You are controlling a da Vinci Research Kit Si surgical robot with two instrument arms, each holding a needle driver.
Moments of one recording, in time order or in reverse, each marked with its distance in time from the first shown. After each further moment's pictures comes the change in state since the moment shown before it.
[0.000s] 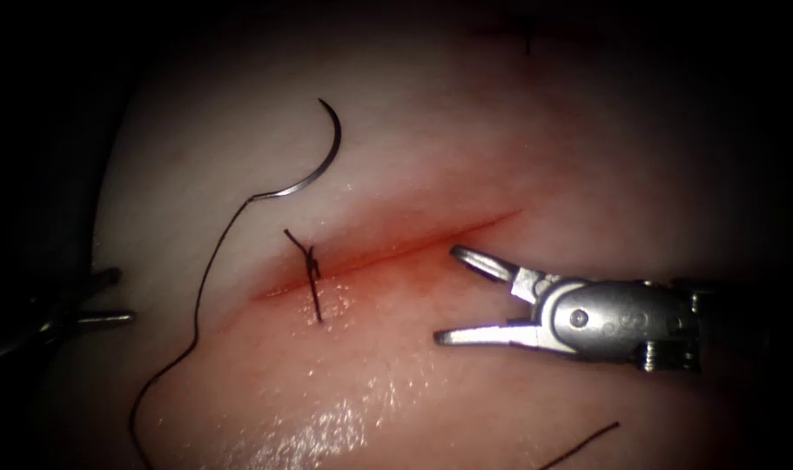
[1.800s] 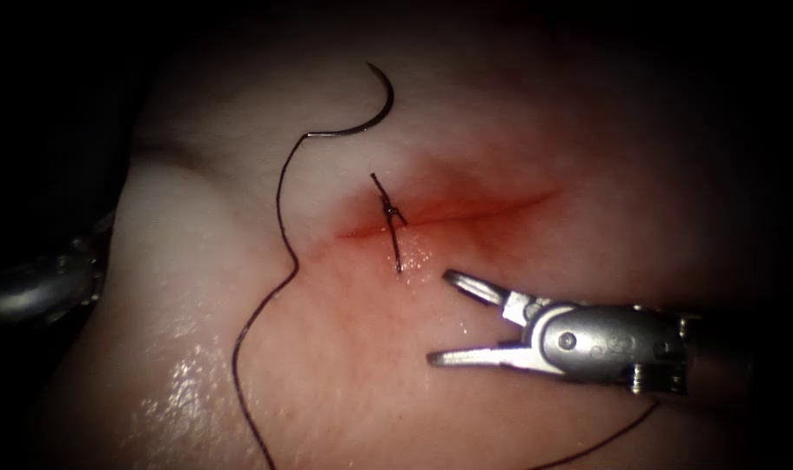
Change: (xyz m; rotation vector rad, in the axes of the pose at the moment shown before) right arm -0.002 -0.002 0.000 0.017 -0.027 0.023; left arm 0.018 0.008 0.001 0.228 0.042 0.508
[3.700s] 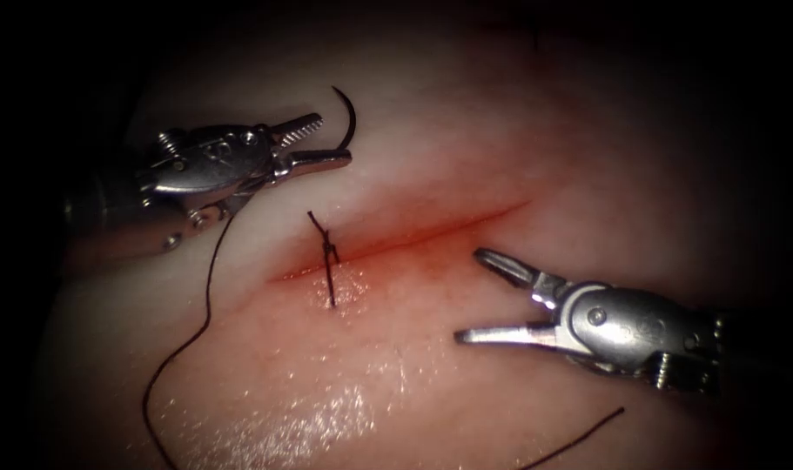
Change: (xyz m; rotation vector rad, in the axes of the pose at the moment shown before) right arm 0.001 0.002 -0.003 -0.039 -0.079 0.178; left arm 0.006 -0.001 0.016 0.096 -0.160 -0.262
